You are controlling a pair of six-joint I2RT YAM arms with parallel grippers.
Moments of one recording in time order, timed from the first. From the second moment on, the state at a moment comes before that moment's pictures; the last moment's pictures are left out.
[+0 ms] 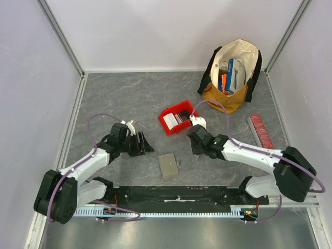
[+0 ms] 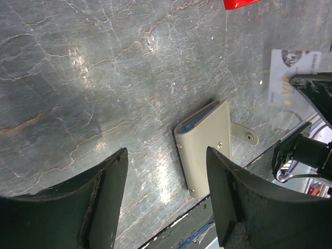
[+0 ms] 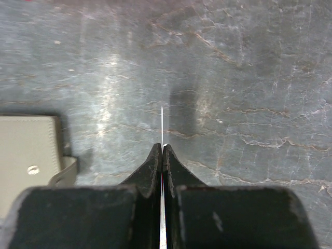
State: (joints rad) left arm -0.37 1.10 0.43 -0.17 0.42 -0.63; right arm 0.88 1.36 0.74 -0.38 0.33 0.54
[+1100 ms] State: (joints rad) left arm -0.59 1.00 0.38 -0.21 0.27 -0.70; right arm 1.05 1.32 0.73 -0.22 0.22 0.73
